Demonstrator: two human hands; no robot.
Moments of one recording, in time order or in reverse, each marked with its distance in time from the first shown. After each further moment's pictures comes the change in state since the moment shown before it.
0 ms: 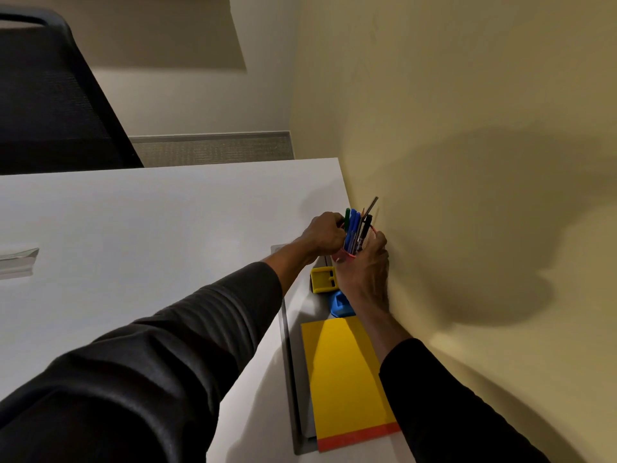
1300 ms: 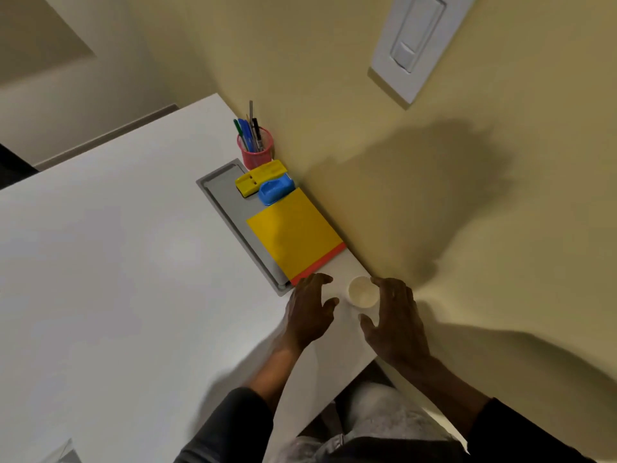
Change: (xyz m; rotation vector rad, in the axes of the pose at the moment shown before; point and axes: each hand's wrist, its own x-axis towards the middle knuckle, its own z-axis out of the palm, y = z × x) left_hand -0.376 -0.101 0.180 0.268 -0.199 0.310; right_hand -0.402 0.174 -0.163 -0.310 0.015 0.069
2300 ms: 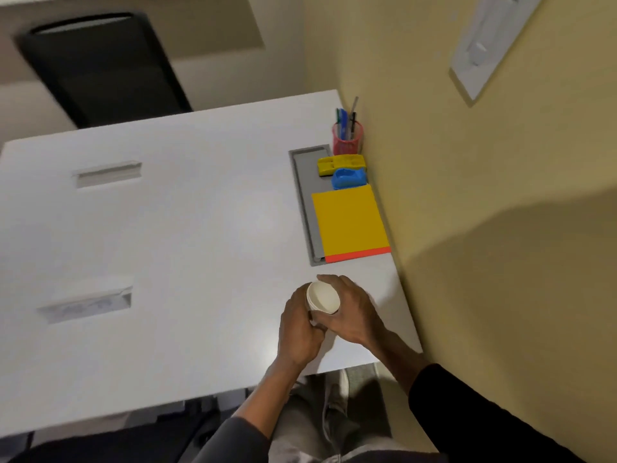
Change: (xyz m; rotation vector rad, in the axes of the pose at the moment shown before) left_hand -0.113 0.009 0.065 -0.205 0.642 -0.311; right_hand 0.020 -0.021 0.042 0.394 -0.532 -0.570
